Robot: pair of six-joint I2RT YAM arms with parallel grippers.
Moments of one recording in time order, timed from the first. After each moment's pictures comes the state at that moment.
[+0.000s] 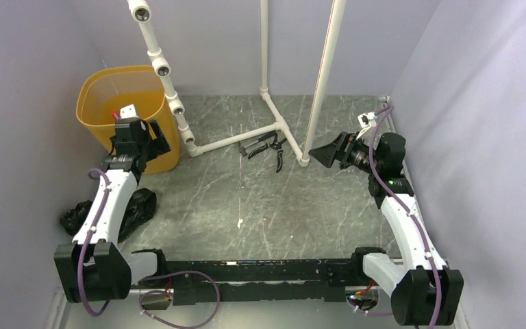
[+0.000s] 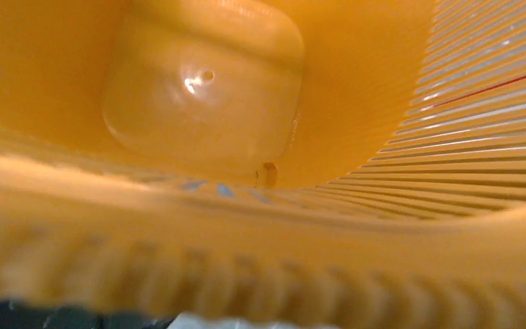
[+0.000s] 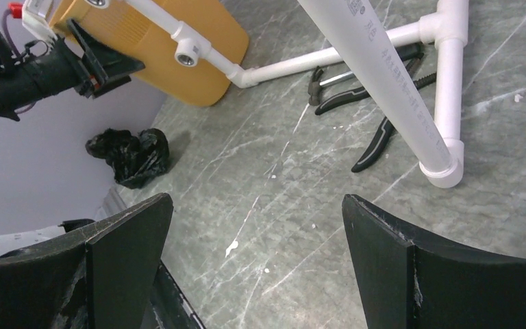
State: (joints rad) left arm 0.06 1.16 0.97 -0.45 -0.16 -0.34; right arm -0.01 0.99 0.73 0.01 -0.81 0.50
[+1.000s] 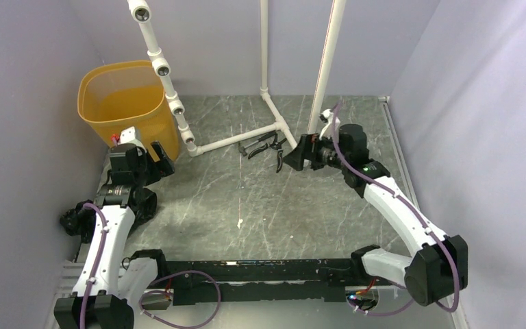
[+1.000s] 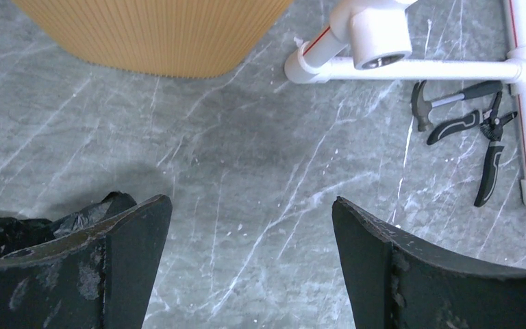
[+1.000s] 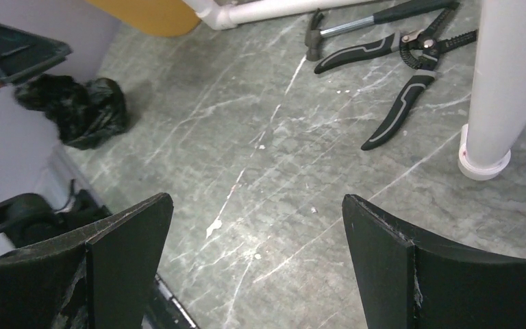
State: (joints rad) left arm 0.06 0.87 0.77 -0.47 0.01 -0.38; right arm 0.28 1.13 0.86 -0.15 -0.56 0.38
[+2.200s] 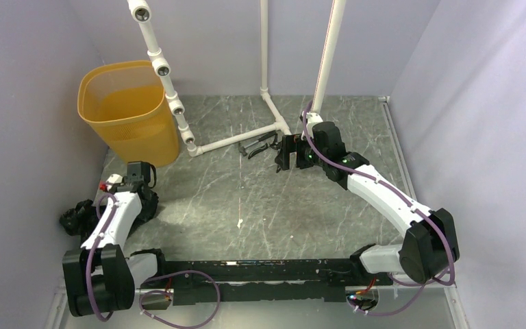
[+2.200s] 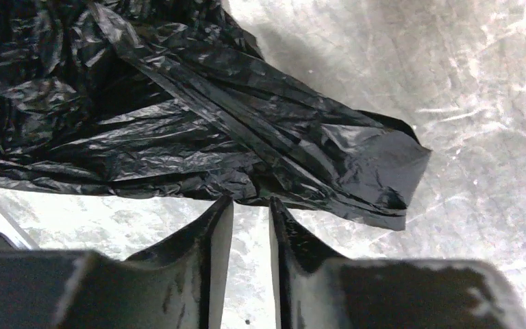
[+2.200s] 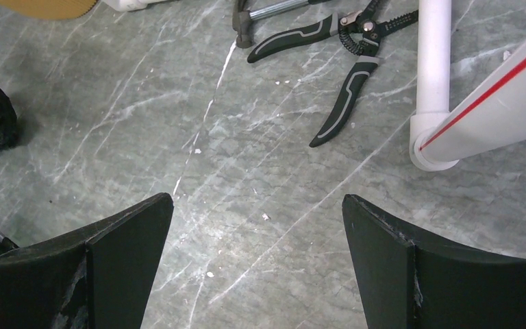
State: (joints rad) left arm 0.12 1.10 0.62 -0.74 -0.42 -0.98; right arm 0.49 1.31 0.97 -0.24 -0.15 0.32
